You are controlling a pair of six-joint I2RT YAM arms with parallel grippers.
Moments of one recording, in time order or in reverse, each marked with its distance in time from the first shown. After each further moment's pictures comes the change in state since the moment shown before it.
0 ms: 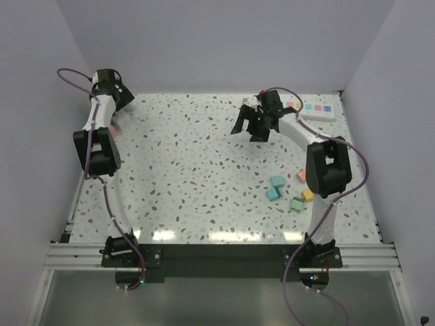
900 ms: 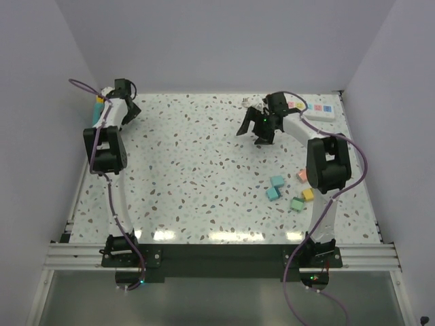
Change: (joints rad) left arm -0.071 0.047 -0.043 -0.164 -0.258 -0.183; right arm -0.064 0.060 0.000 -0.013 -0.063 0.002
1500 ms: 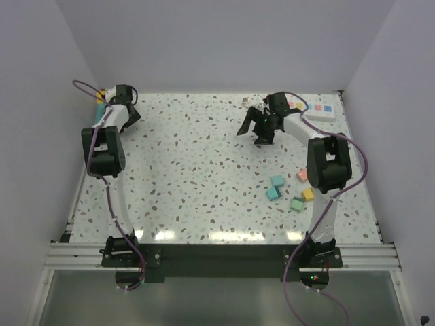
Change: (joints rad) left arm -0.007 -0.067 -0.183 0.209 0.008 0.127; right arm -0.011 0.000 -0.010 0.013 -0.030 0.006
